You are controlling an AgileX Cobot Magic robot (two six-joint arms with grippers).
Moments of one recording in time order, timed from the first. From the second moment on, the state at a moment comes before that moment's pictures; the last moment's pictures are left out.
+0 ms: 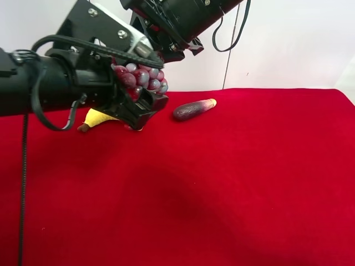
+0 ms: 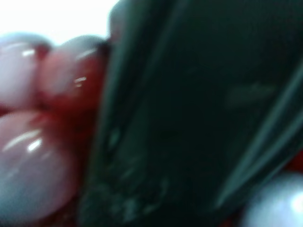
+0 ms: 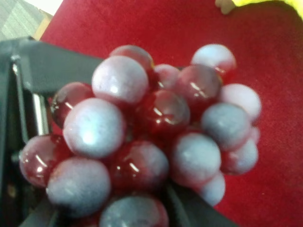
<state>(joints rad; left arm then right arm) -0.80 1.33 -0.73 -1.28 -0.26 1.40 0.56 1.74 -1.54 0.83 0.99 -0.44</state>
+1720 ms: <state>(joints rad) -0.83 1.37 -0.77 -1.28 -0.34 1.36 0.53 1.69 -1.55 0.91 1.06 -0.65</state>
